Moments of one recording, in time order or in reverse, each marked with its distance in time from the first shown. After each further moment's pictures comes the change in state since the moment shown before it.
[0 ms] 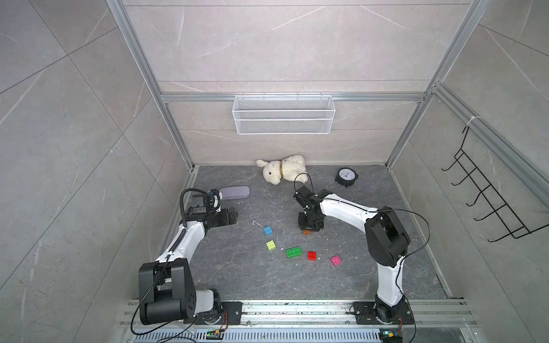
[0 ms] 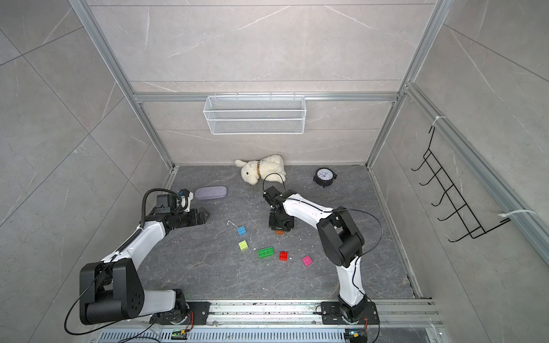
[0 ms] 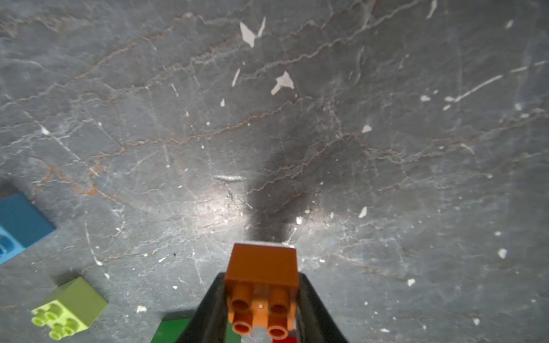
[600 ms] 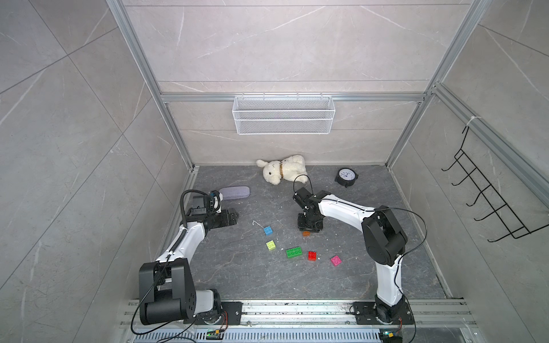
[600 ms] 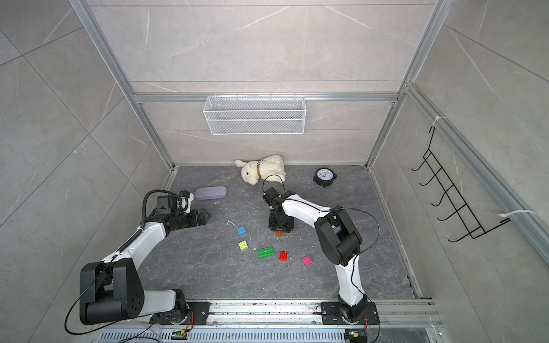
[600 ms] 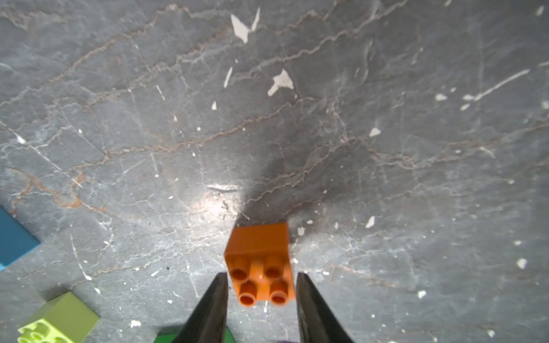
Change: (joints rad) left arm 0.000 0.000 -0.016 0.010 0.018 -0.016; right arm 0.000 0.016 -0.002 0.013 -0.002 0.010
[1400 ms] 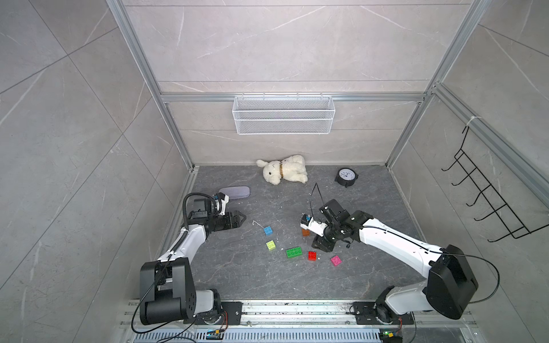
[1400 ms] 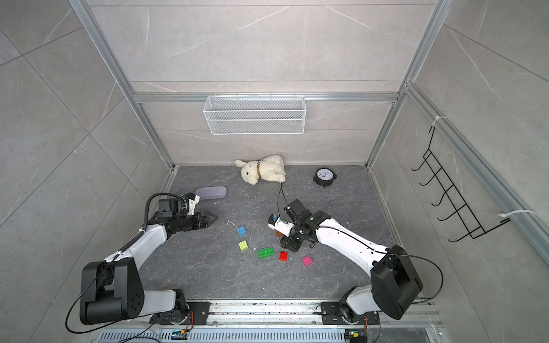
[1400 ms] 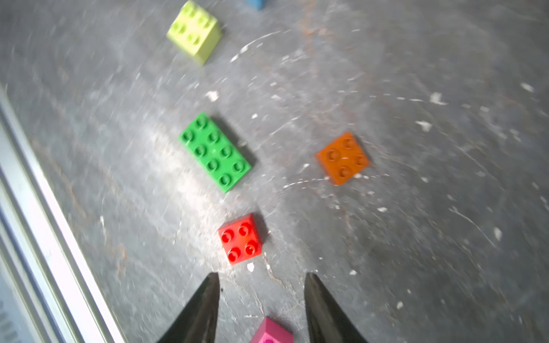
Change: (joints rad) left arm -0.001 0.000 -0.053 0.055 0.243 -0.013; right arm 0.000 -0.585 -0.514 0.175 -0.227 -1.182
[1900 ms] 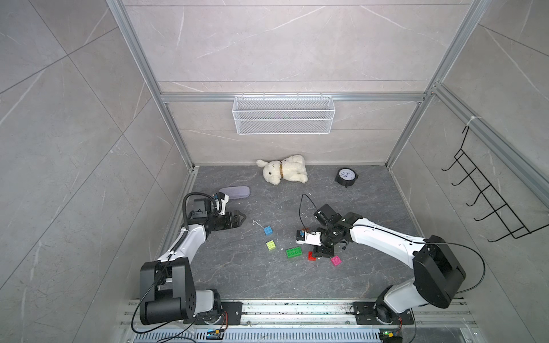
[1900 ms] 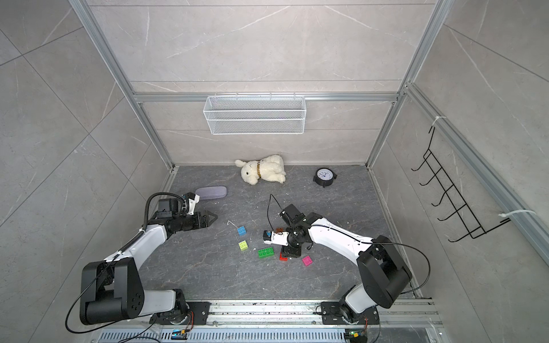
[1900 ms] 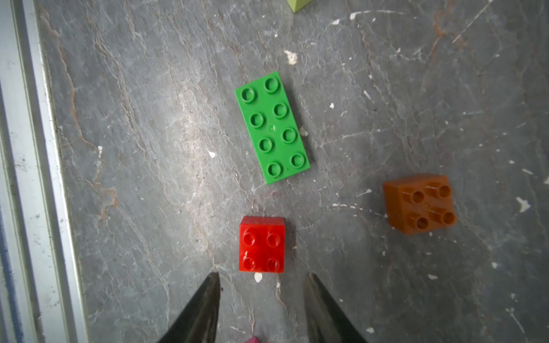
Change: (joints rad) left arm 0.000 0.000 0.000 0.005 -0.002 0.000; right arm 0.028 0.092 -0.014 0.015 -0.026 -0.274
